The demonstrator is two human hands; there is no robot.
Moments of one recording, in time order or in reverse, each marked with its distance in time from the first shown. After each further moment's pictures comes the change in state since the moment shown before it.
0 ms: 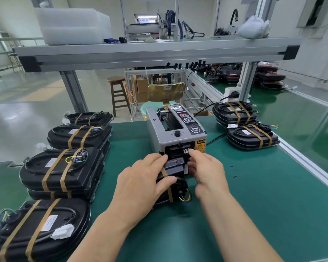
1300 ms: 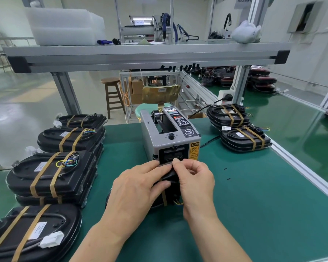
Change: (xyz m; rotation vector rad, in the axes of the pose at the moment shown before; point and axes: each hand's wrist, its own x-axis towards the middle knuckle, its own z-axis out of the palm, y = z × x) left_hand -0.006 0.002 0.008 -0.106 0.217 0.127; right_hand -0.025 0.025 0.000 -0.256 0.039 -0.335
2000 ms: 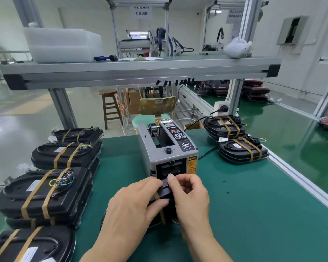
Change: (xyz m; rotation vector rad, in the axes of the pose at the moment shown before) left_hand 0.001 0.000 -0.002 -0.047 0.014 0.039; right_hand 0.007 0.013 -0.002 -0.118 -0.057 -0.061
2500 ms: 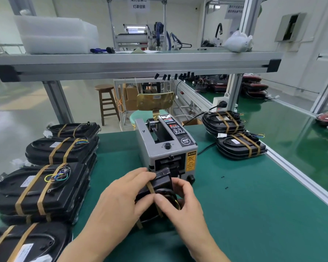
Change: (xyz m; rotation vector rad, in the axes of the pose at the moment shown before) left_hand 0.001 -0.018 -0.013 -0.116 -0.129 -0.139; right_hand -0.020 0.023 -0.017 -0.097 -0.350 -0.005
